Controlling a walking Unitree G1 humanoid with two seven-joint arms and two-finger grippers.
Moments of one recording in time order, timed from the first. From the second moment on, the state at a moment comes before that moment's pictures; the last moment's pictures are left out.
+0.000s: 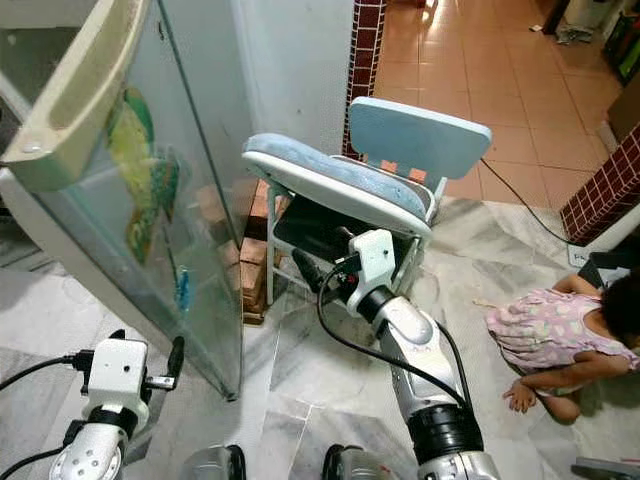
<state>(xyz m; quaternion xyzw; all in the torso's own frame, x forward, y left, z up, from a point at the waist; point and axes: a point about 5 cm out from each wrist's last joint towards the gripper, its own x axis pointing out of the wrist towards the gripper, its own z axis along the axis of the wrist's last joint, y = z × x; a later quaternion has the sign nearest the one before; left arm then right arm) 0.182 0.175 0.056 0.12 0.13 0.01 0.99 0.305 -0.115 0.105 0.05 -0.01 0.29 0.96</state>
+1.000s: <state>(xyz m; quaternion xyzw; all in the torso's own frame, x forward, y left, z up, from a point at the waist) 0.218 0.196 0.095 0.16 0.00 0.08 0.98 0.307 -0.118 0.100 0.04 -0.01 0.24 0.97</state>
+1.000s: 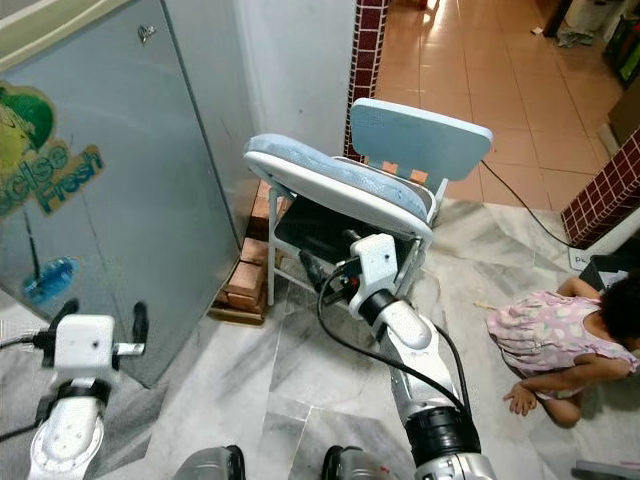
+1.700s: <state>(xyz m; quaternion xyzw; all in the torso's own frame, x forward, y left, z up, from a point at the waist) 0.230 0.199 0.101 0.09 -0.02 0.10 0.99 0.300 -0.146 0.093 0.09 -0.01 0.10 0.99</state>
